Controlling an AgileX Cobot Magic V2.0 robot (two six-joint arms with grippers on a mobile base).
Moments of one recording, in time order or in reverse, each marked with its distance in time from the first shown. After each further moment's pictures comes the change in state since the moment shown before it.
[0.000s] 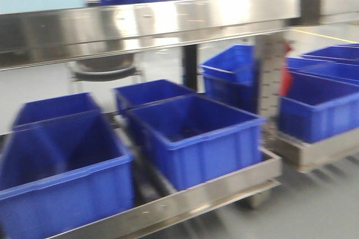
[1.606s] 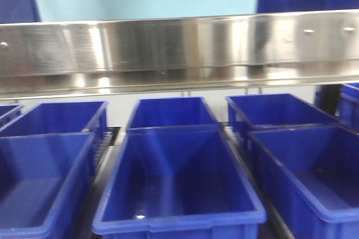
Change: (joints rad) left arm 0.000 0.000 0.000 0.000 0.000 0.000; right arm 0.000 0.000 0.000 0.000 -0.001 0.000
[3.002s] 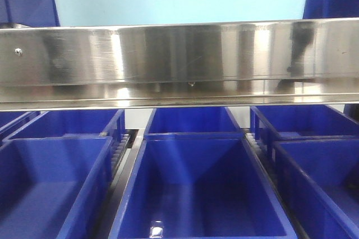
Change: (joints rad) left arm 0.000 0.000 0.000 0.000 0.000 0.000; right arm 0.000 0.000 0.000 0.000 0.000 0.000
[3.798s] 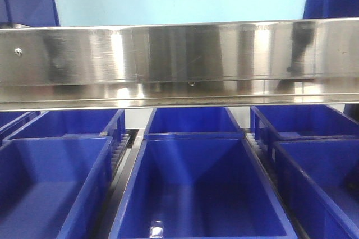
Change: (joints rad) left arm 0.000 0.000 0.000 0.000 0.000 0.000; right arm 0.000 0.000 0.000 0.000 -0.002 0.000
